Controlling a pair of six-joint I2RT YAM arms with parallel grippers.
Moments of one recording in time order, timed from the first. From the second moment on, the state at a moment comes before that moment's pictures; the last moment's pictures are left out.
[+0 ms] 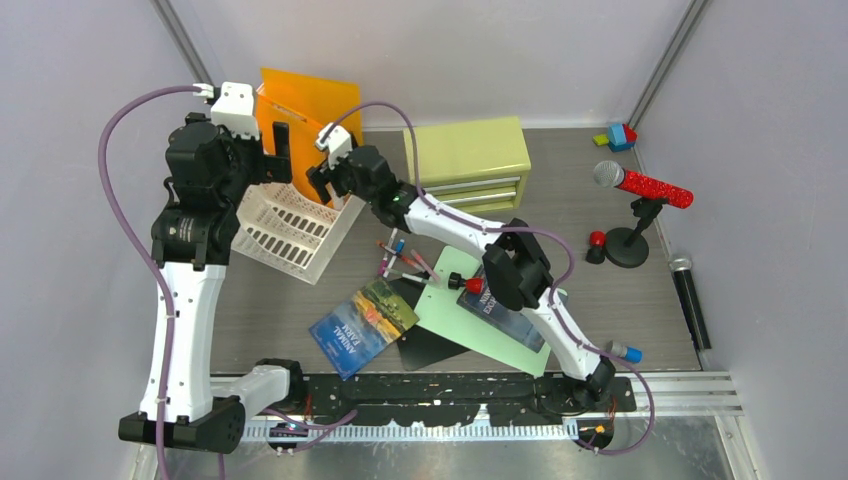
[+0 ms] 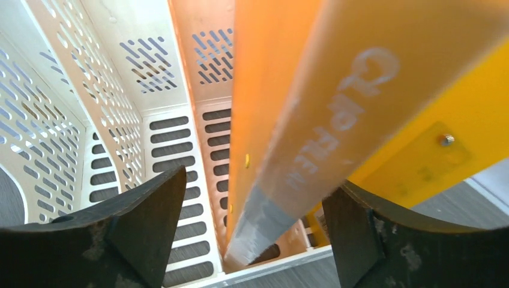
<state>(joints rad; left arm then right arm) -0.09 1.10 1.56 -0.67 -0.08 0.13 0.90 2.40 2.13 0.17 0.04 -0.08</state>
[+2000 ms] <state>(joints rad) -0.29 1.40 1.05 -0.96 0.42 0.40 1.03 1.33 1.03 -0.59 -0.23 -0.51</state>
